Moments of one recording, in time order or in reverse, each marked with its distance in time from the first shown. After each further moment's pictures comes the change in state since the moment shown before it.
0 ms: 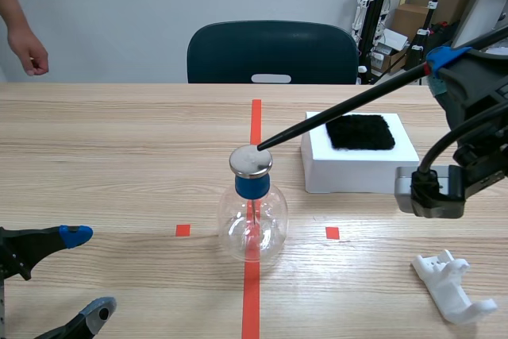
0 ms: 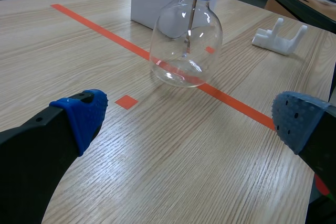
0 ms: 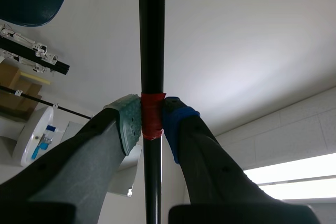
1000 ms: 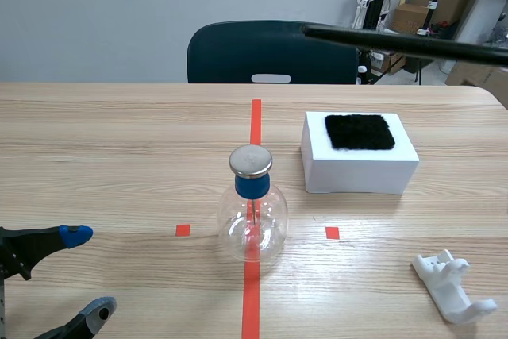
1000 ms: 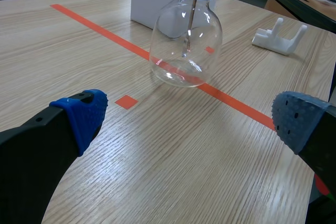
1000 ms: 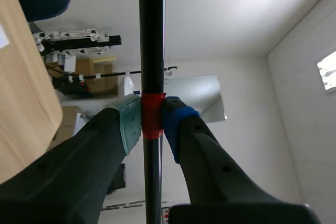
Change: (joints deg) left arm 0.0 0.0 0.0 0.0 0.0 0.0 0.0; right arm -39.7 -19.9 28.3 18.3 27.3 -15.1 16.0
